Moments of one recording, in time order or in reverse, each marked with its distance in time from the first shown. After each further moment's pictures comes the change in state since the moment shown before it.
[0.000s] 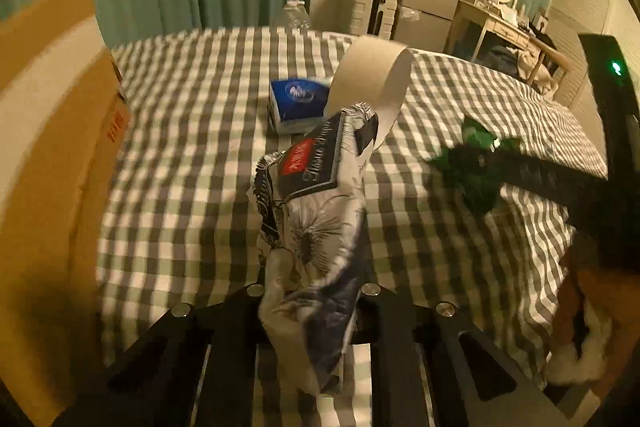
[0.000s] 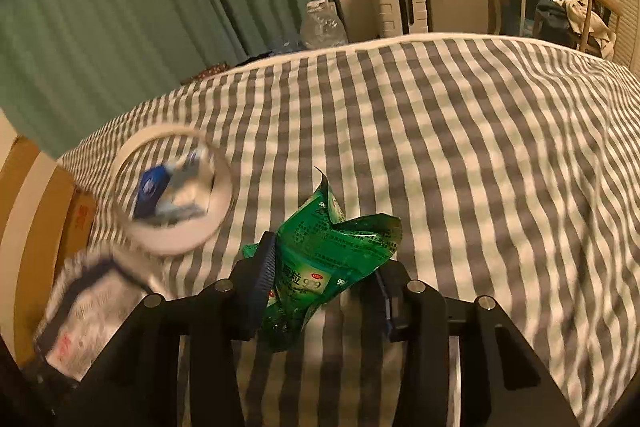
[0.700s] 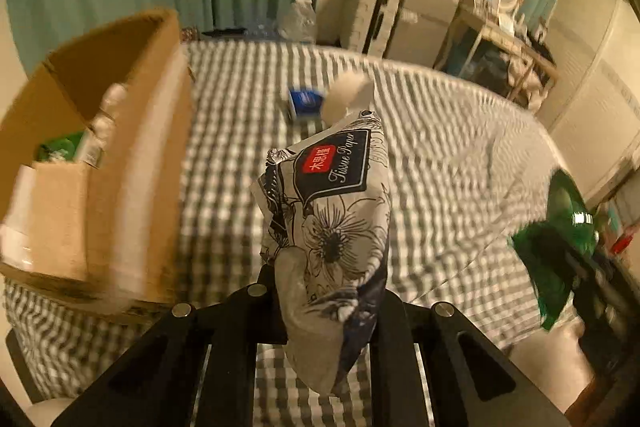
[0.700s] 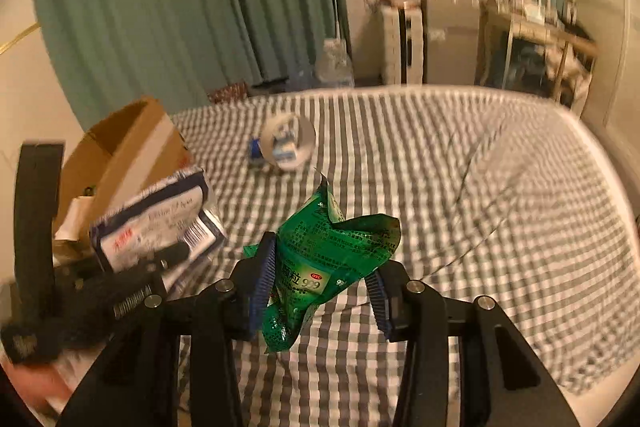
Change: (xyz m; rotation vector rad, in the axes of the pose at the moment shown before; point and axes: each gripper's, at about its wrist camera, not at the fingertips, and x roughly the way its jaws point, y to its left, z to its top) left arm -0.141 0.002 -0.004 -0.084 0.058 -0.047; right arm -0.221 0.075 -0.086 -0.138 -0.174 -0.068
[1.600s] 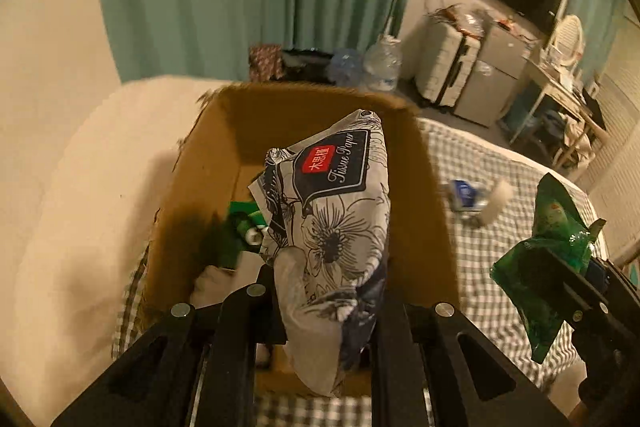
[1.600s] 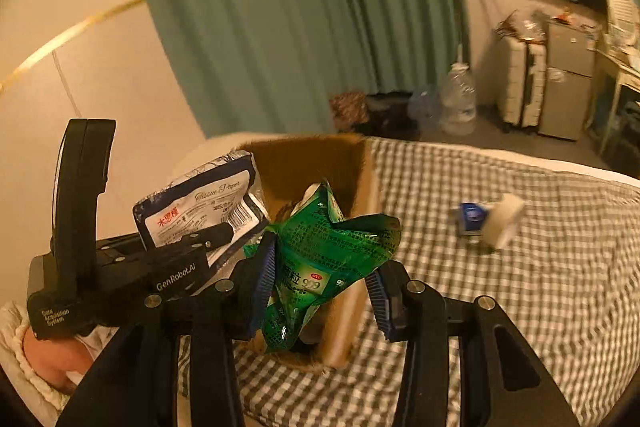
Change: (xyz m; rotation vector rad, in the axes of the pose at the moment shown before) left arm -0.050 0.200 0.044 -0.142 -0.063 0.163; right arm 0.066 0.215 0.080 -0.149 0.058 0.374
